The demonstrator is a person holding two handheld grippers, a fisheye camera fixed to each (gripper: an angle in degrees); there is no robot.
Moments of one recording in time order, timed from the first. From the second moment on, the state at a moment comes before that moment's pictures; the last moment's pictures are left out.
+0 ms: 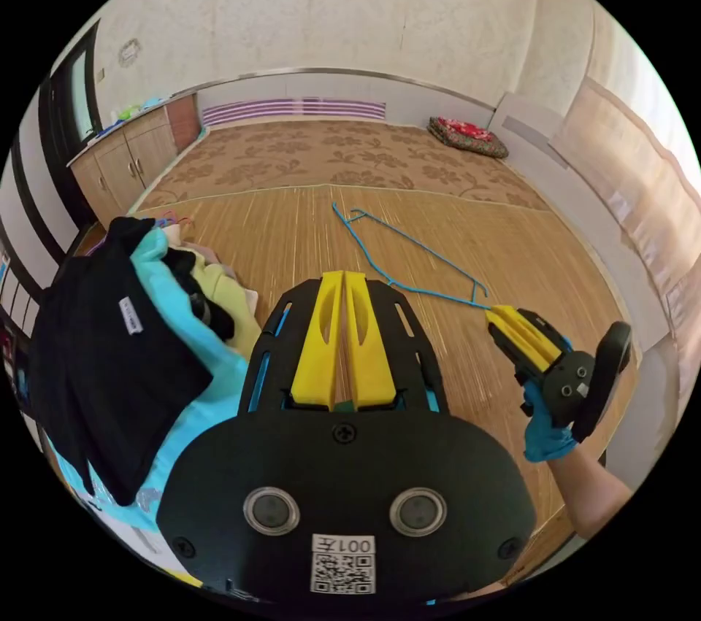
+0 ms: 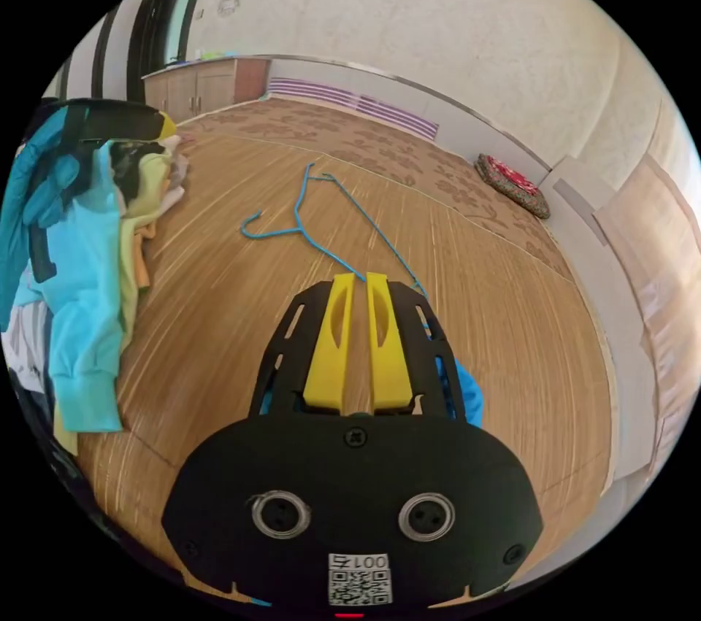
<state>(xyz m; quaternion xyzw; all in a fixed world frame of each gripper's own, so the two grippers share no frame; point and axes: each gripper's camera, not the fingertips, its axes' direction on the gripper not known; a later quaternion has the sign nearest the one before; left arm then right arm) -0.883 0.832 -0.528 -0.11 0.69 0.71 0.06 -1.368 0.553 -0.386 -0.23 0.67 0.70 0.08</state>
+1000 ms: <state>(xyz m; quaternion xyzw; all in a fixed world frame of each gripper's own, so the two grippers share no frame) -0.913 0.525 -0.267 0.02 0.79 0.60 0.09 -1.380 0.240 -0.165 -0.18 0.82 0.52 0.18</state>
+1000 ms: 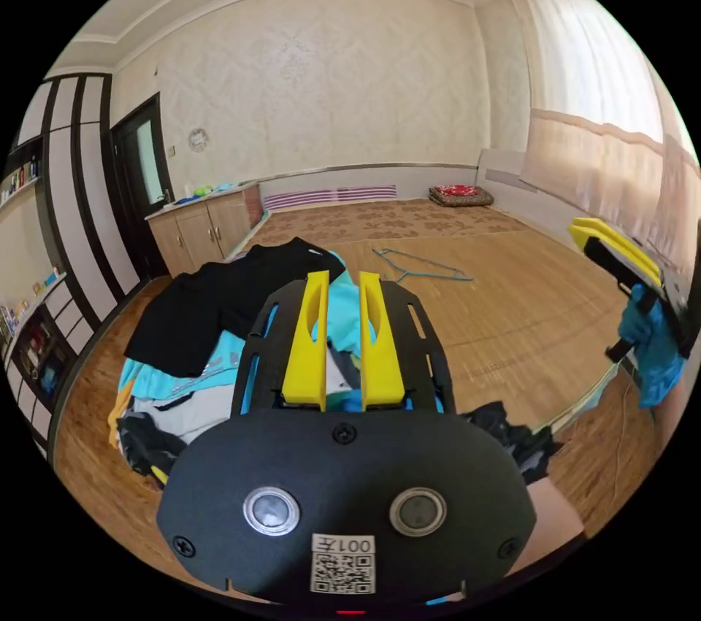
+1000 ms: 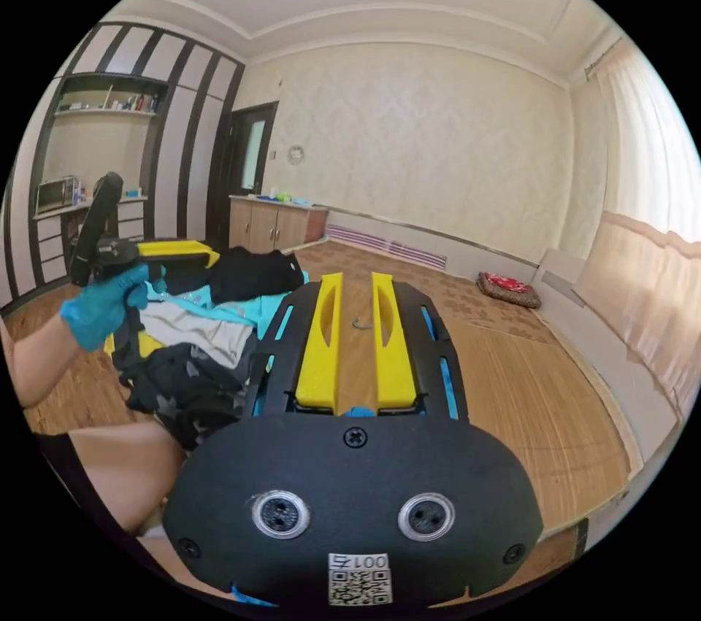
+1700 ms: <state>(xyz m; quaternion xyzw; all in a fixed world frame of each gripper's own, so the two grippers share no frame) -0.978 0.635 -0.163 0.09 0.61 0.75 -0.23 -1.438 0.483 -0.049 -0.13 0.55 0.77 0.30</state>
